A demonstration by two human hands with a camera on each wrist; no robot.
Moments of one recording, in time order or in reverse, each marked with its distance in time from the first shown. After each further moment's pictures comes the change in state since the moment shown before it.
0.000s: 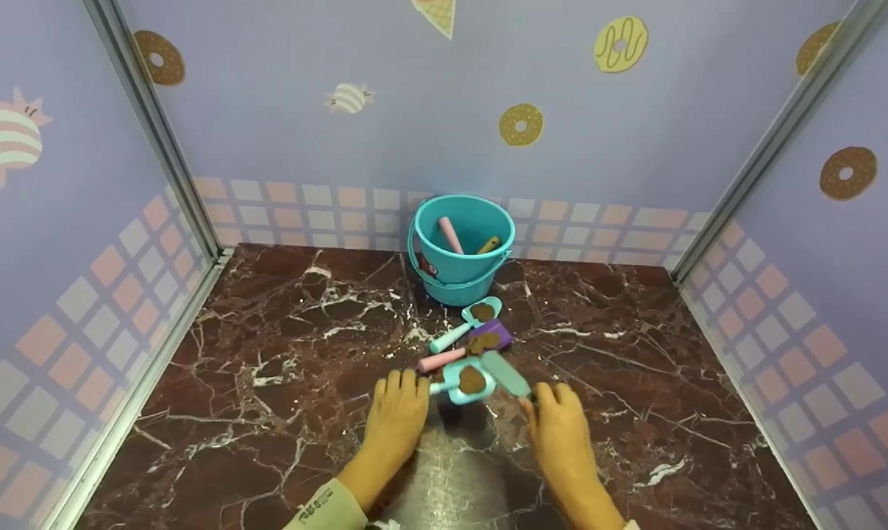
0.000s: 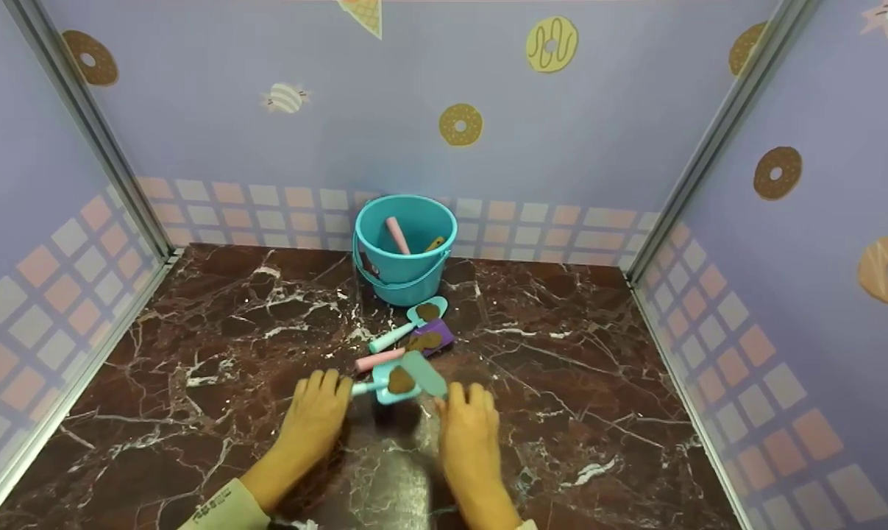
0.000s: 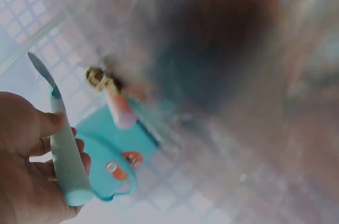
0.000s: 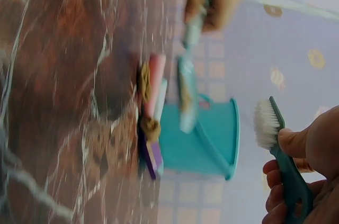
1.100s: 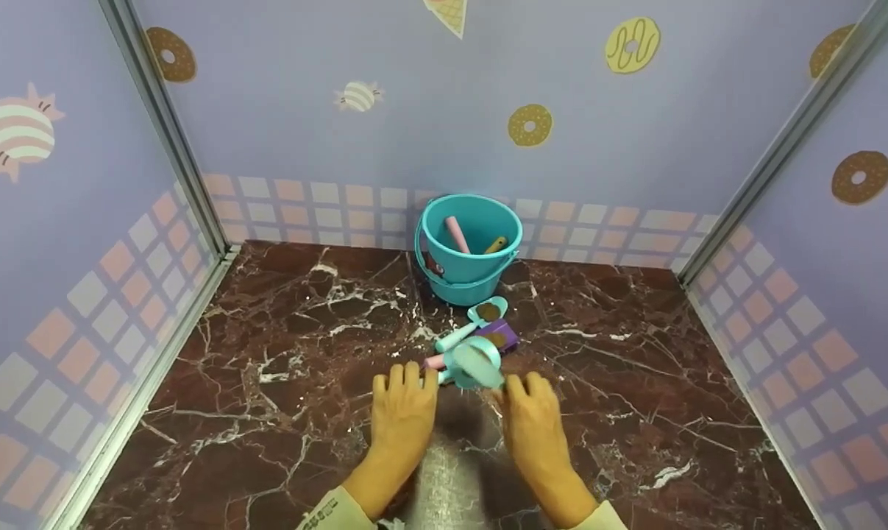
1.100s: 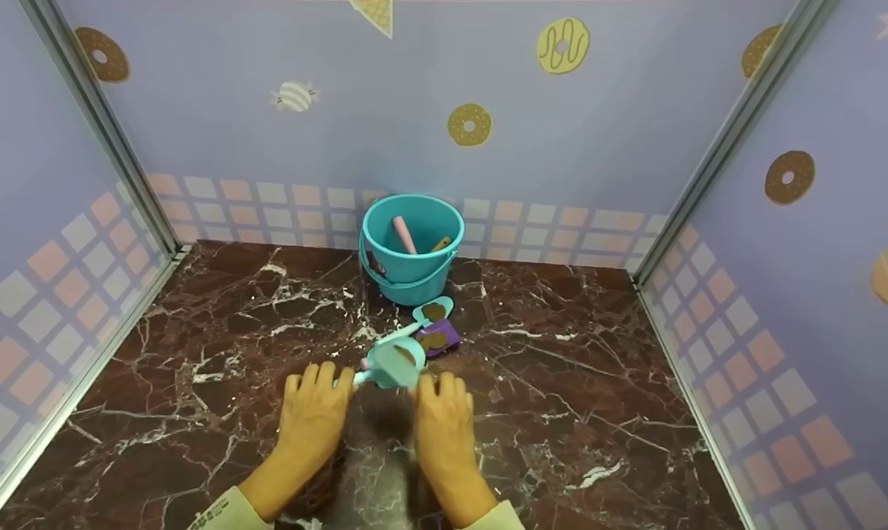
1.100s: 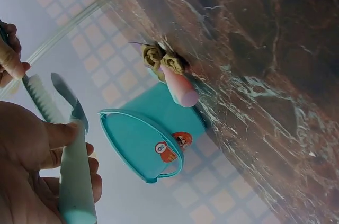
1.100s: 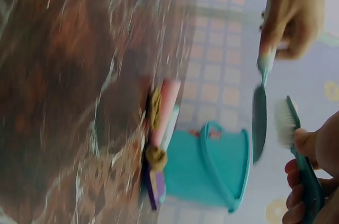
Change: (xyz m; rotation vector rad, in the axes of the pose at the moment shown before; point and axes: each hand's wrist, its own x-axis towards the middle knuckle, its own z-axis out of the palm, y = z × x) left_hand 0.017 0.011 -0.042 0.089 0.073 -0.129; right_hand 0.012 -0.023 0.033 0.010 0.158 -0.179
